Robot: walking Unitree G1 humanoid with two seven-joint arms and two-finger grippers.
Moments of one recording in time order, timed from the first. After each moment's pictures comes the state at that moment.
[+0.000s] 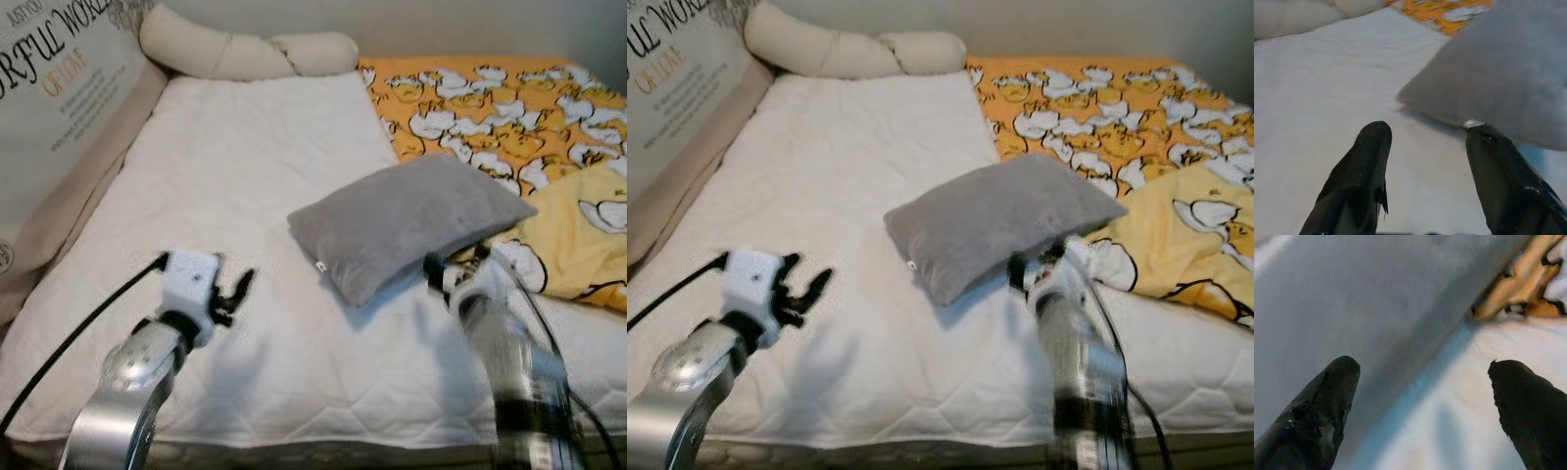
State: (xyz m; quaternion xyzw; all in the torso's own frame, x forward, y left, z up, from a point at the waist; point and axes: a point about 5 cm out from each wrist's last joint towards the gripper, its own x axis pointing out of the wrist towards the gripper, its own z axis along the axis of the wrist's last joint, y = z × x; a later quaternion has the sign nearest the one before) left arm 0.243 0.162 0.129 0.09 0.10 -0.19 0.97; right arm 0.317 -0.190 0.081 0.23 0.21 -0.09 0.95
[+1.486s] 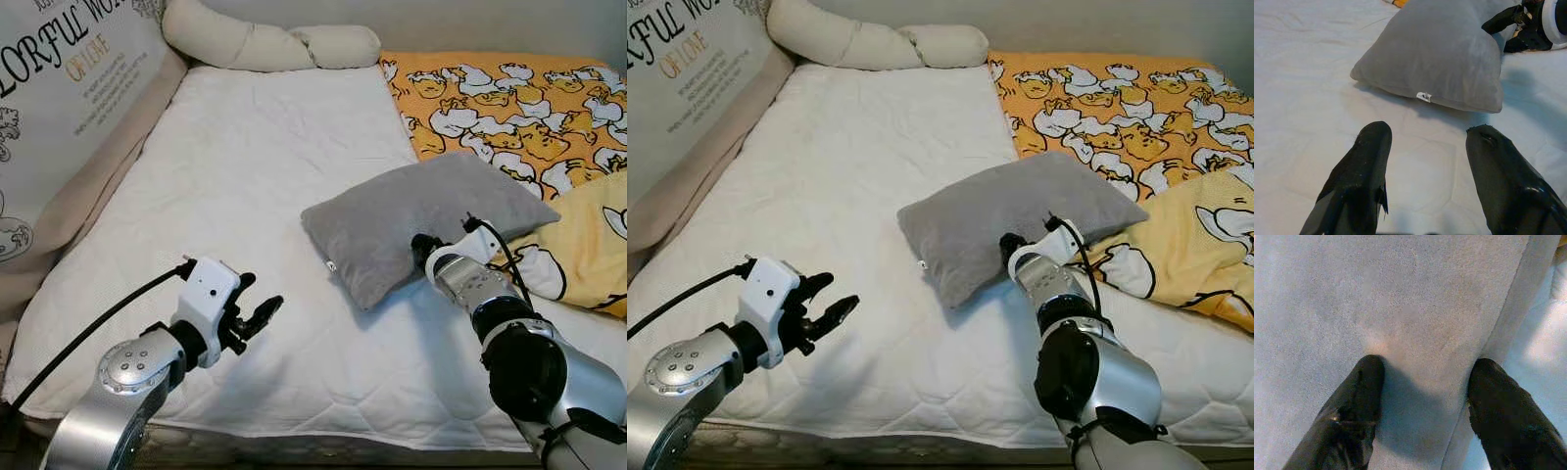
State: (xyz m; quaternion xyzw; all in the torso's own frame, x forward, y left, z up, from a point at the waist) left arm 0.223 0.155 0.130 0.09 0.14 -0.30 0.94; right arm 0.363 -0.177 0.072 0.41 0.27 -0.14 0.86
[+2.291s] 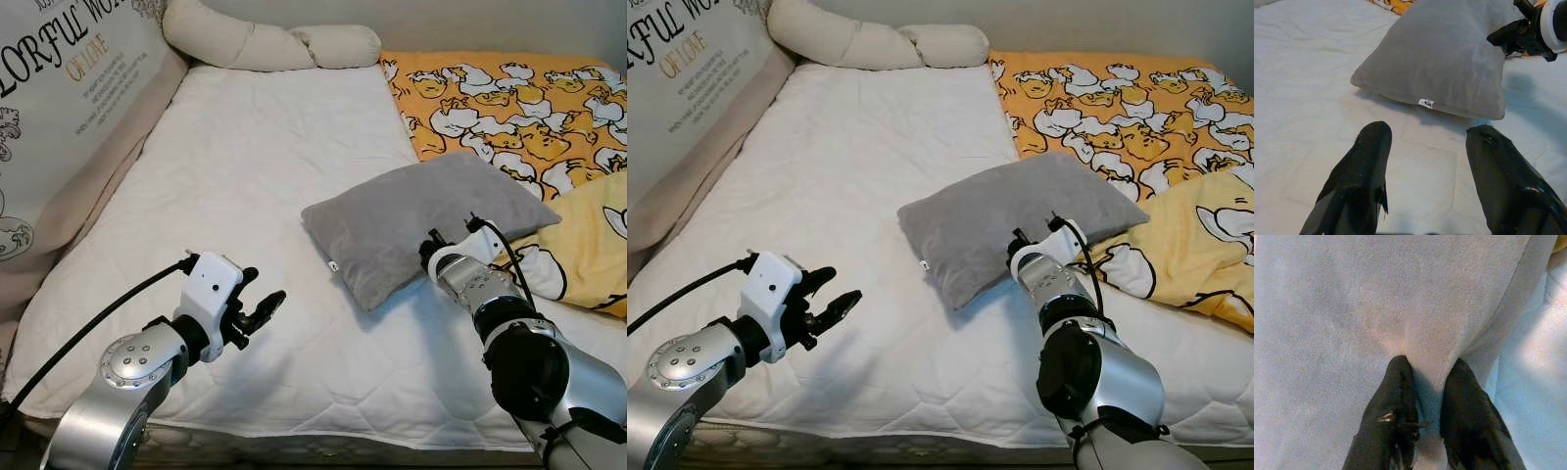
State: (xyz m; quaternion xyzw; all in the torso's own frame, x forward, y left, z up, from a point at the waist) left arm 0.228 0.152 0.135 0.09 0.13 -0.30 0.94; right arm 0.363 -0.180 0.072 0.41 0.26 -0.15 0.86
